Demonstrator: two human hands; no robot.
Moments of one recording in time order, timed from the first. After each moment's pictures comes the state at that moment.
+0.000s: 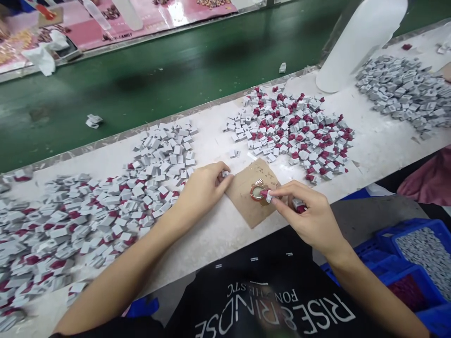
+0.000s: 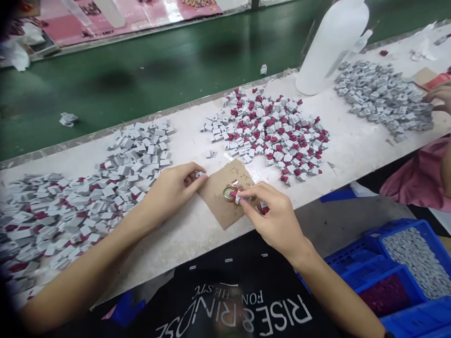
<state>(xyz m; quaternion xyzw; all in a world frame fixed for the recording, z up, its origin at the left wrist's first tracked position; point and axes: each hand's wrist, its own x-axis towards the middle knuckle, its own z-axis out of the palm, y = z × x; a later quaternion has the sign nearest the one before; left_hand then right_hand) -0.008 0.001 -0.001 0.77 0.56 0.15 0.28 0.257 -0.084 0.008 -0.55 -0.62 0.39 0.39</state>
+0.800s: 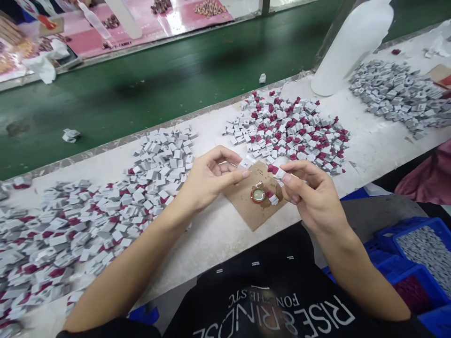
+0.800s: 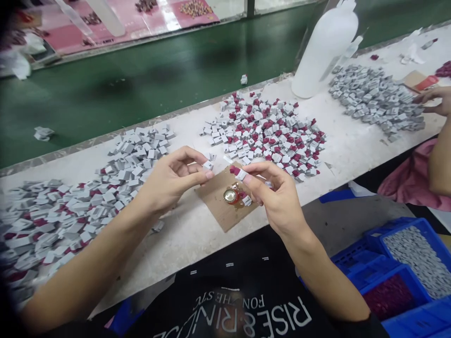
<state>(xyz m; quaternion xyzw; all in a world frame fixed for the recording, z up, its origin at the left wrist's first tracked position) 0.011 0.016 0.022 0.54 0.46 0.37 0.60 0.251 -0.051 0.009 -0.51 -0.43 0.52 0.54</state>
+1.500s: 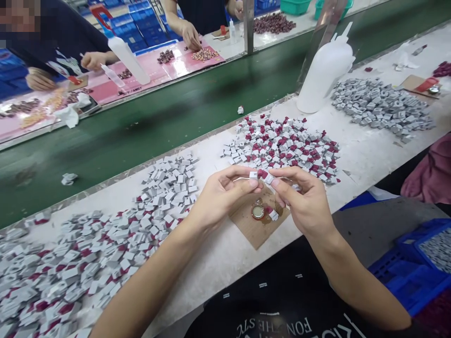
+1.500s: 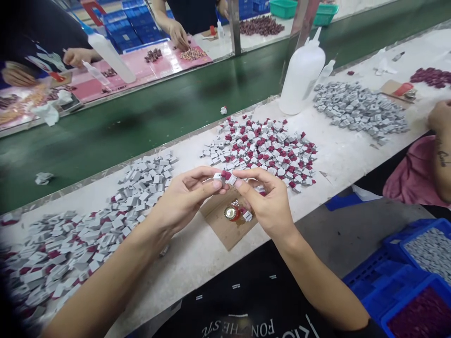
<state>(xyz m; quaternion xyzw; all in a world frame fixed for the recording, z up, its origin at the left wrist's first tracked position) 0.036 0.022 0.035 0.44 0.40 0.36 0.72 0.233 -0.036 0.014 -0.51 -0.43 0.45 0.59</state>
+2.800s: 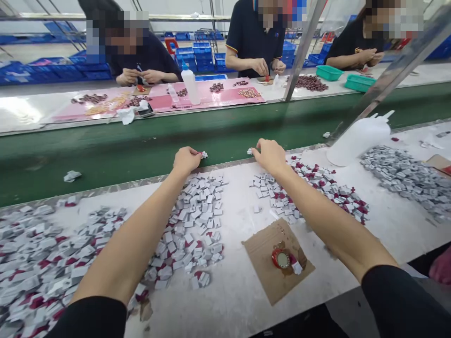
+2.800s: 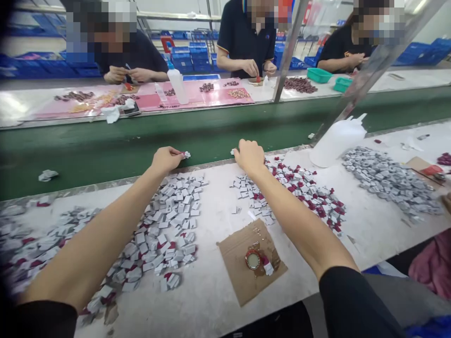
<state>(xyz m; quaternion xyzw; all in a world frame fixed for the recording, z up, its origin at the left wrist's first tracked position) -0.134 0.214 0.013 0.46 0.83 0.25 0.21 0.145 0.232 0.018 -0.65 -0.75 0.09 0.14</state>
